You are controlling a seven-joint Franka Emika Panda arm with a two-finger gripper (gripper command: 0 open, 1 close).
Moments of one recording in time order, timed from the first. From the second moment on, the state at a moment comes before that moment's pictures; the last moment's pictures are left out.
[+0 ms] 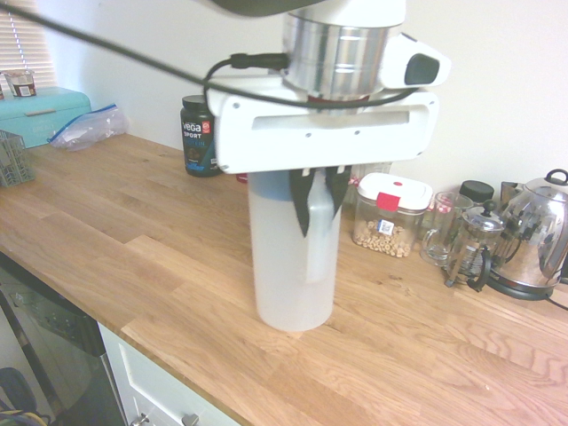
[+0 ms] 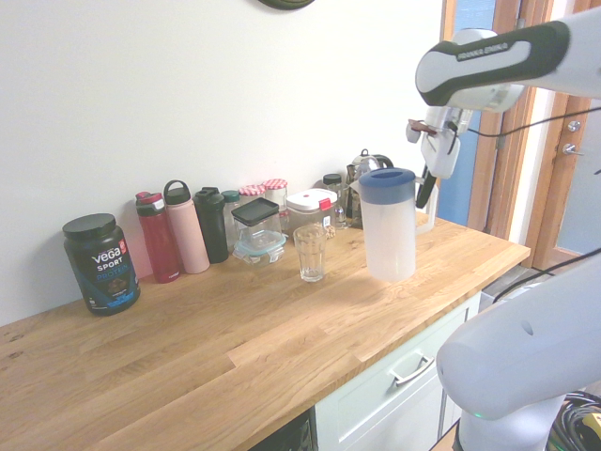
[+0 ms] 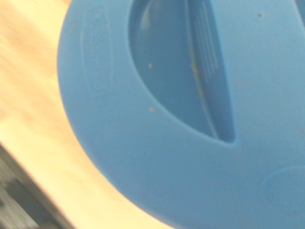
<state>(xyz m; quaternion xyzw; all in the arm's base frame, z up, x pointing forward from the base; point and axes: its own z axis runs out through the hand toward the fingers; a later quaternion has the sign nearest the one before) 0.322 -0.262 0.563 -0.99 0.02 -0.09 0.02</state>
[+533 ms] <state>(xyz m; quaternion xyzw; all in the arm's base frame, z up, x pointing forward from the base) 0.432 -0.231 0.596 -0.99 -0.05 -0.05 -0.09</state>
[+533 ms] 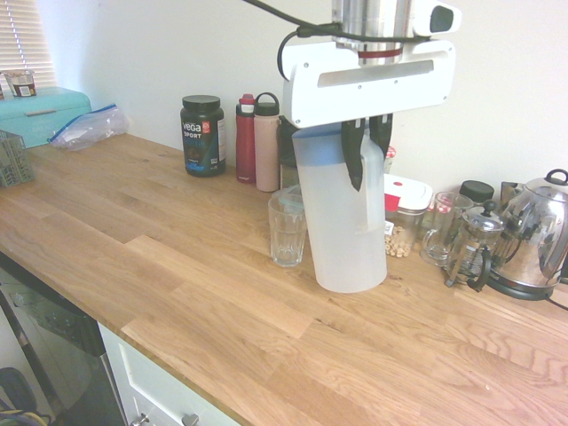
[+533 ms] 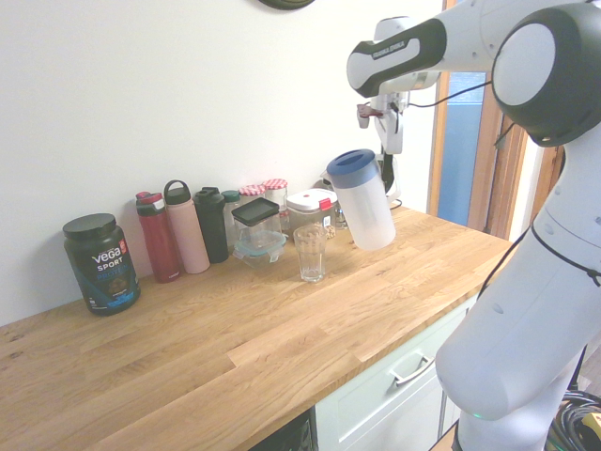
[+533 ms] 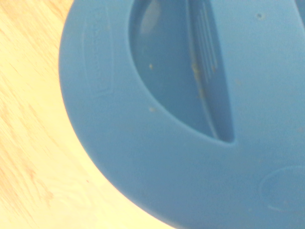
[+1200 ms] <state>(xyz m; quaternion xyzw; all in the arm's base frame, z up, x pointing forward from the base) 0.458 -0.153 0.542 -0.96 -0.11 0.02 -0.25</state>
